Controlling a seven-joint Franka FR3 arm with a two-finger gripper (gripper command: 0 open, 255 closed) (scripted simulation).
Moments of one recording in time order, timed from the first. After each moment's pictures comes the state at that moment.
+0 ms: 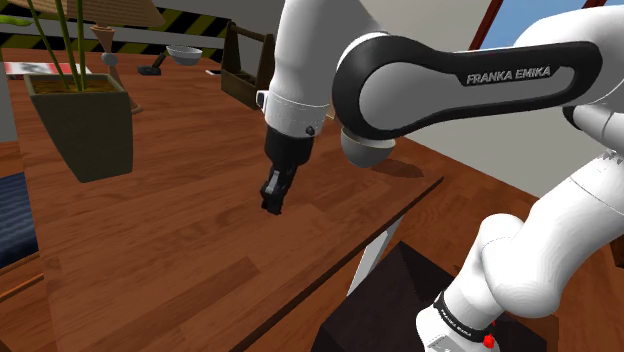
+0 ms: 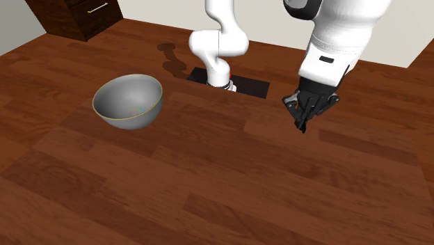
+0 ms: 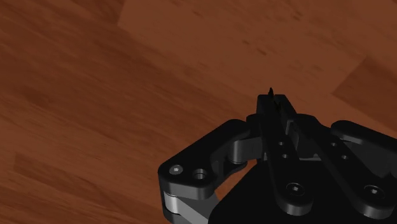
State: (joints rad) arm 0.31 -0.20 0.41 -2.02 0.07 1.90 0.18
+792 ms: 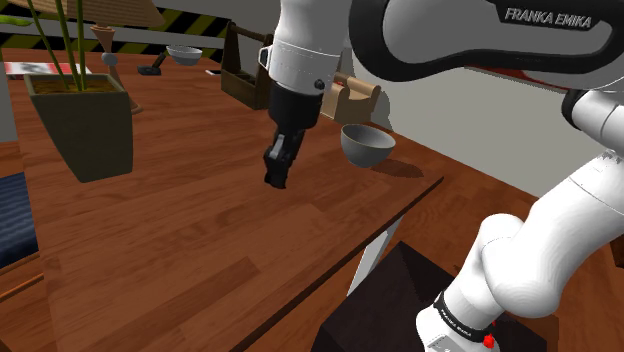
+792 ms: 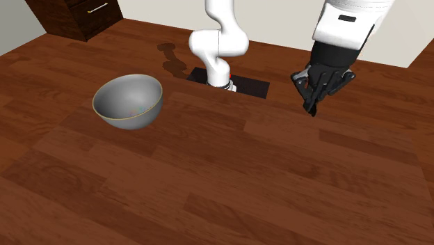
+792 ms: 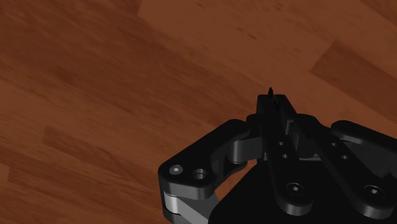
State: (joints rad) arm 0.30 -0.20 0.40 -1.86 0.06 1.74 0.18
